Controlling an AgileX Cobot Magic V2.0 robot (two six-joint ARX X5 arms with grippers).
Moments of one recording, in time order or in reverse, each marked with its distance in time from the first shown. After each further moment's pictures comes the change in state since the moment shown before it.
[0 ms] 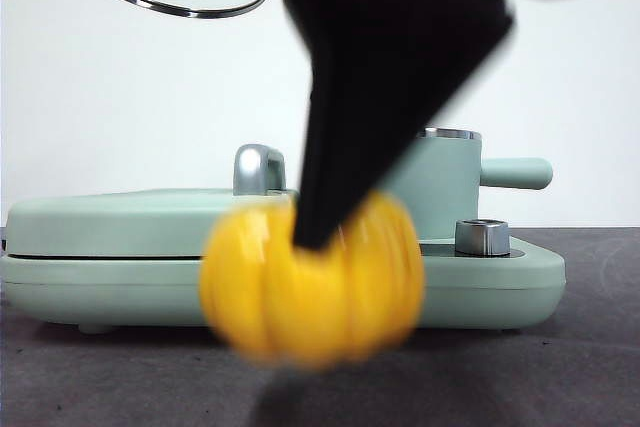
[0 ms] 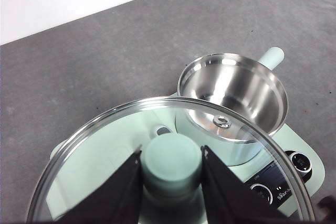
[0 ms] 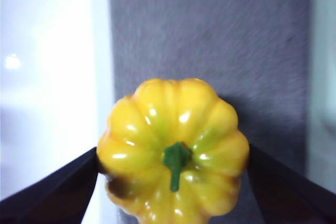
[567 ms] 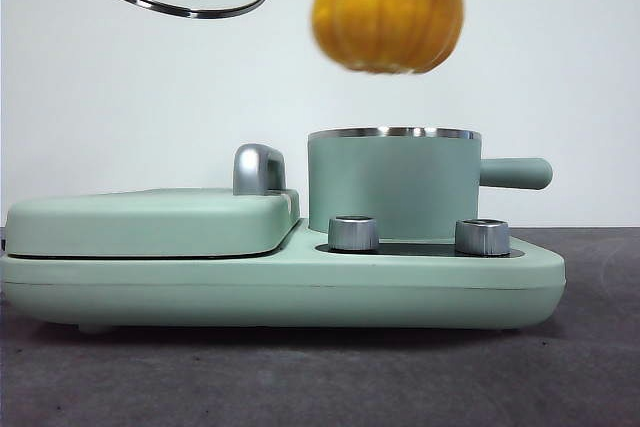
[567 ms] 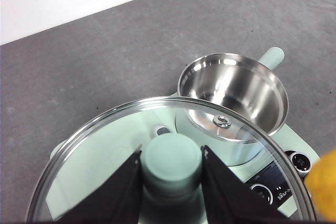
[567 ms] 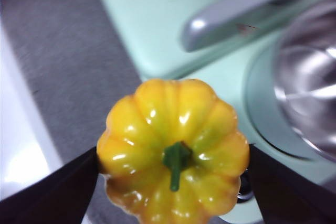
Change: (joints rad) left arm 0.000 0.000 0.000 0.000 0.000 0.000; right arm -0.203 -0.173 0.253 -0.168 0.132 0.269
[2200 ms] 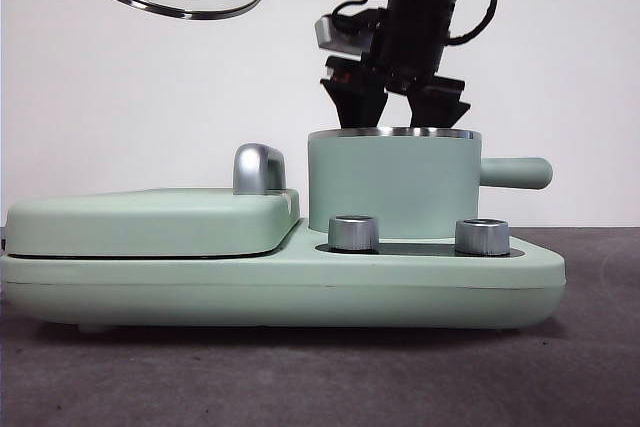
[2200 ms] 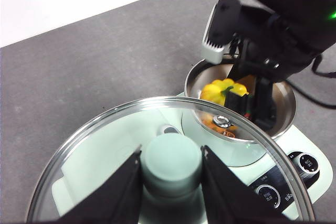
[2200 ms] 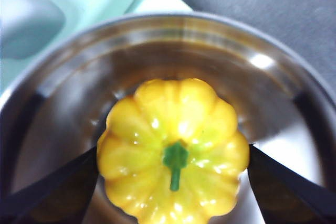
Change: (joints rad) left arm 0.018 0.000 0.000 0.000 0.000 0.012; right arm -0.280 0.658 0.442 0.010 0.075 0.045
